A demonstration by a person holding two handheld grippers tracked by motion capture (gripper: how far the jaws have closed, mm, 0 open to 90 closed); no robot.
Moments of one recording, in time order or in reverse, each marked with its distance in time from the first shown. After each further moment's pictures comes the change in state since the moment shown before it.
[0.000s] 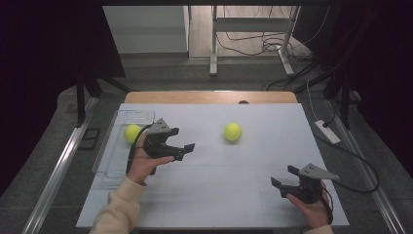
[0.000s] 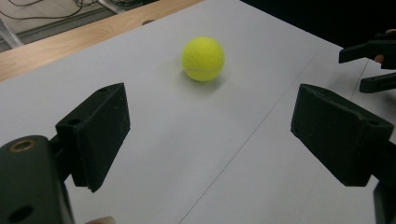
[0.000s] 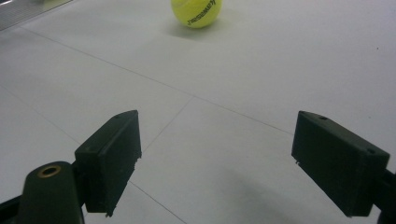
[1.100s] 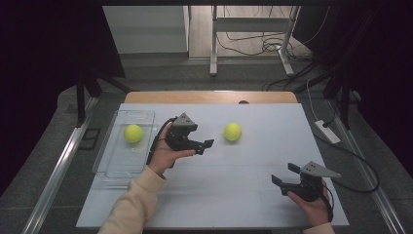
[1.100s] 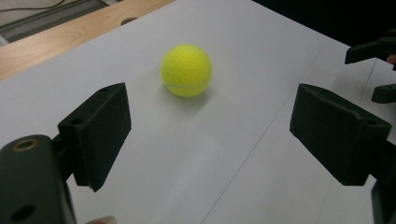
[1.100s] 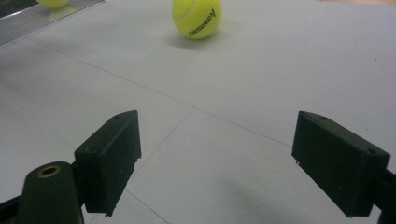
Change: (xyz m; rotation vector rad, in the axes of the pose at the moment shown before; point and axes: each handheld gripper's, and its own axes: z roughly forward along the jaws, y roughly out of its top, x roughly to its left) left arm -0.015 0.030 0.052 0.063 -0.012 0.023; right arm -0.003 0.006 0.000 -0.026 0.015 0.008
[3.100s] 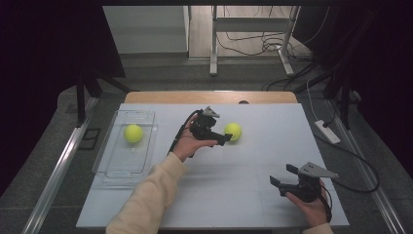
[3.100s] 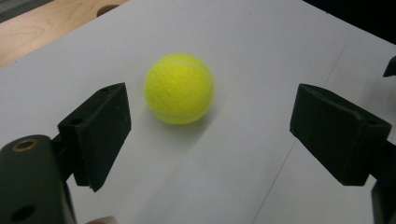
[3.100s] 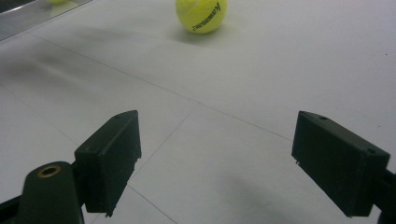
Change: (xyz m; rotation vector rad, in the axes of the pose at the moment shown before) left arm 0.001 0.032 0.076 0.108 -0.016 0.008; right arm 0.003 -0.002 0.003 0.016 0.008 -0.002
